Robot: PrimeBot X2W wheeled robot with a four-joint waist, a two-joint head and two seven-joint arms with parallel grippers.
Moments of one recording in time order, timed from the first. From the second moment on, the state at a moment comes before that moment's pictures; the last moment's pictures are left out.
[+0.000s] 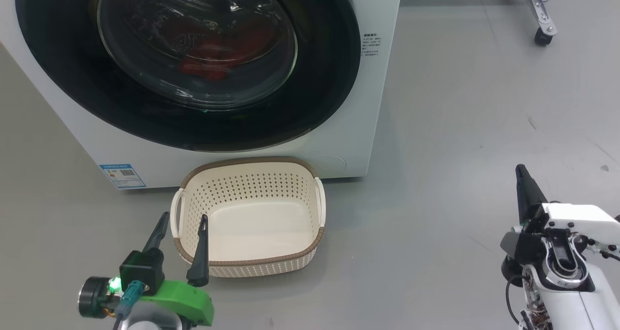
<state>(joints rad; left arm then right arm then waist) -0.10 0.08 -0.27 0.31 -0.31 0.06 -0.25 -0.22 -0.04 -0.07 0.36 1.63 0.10 0.03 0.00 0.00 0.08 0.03</state>
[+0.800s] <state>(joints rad) -0.21 0.06 -0.30 0.25 -0.28 0.04 -0.25 -0.58 -0.08 -0.06 0.35 1.76 -0.03 0.25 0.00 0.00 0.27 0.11</state>
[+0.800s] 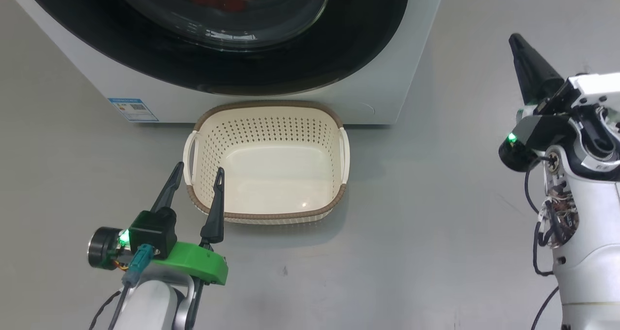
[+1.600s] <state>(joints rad) -0.36 0.04 -0.35 0.23 -0.26 0.02 -0.25 -0.98 -0.18 0.04 0.36 1.75 -0.11 0.41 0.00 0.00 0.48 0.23</state>
